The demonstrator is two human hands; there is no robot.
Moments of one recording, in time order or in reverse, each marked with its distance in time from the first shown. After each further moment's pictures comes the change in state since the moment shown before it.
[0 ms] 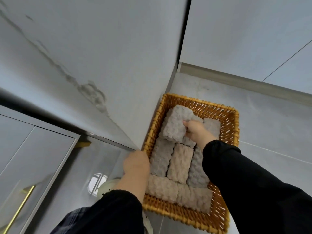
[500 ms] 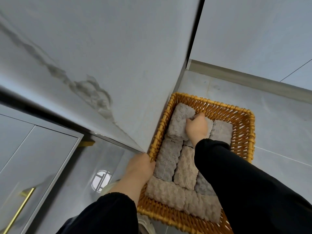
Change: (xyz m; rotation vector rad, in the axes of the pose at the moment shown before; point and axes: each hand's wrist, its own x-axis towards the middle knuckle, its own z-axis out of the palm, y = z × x) left_hand 0.023 -0.020 0.014 -0.217 -0.025 0.127; right_hand 0.030 0.015 0.027 -0.629 0.338 -0.457
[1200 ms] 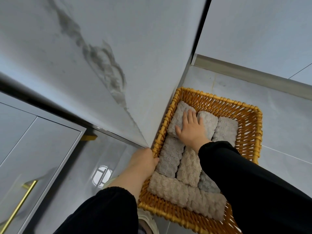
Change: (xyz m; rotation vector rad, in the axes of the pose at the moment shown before) left_hand 0.003 -0.005 -0.002 -0.028 -0.068 0.004; right_hand -0.012 0.030 0.021 -0.942 -0.268 -0.559
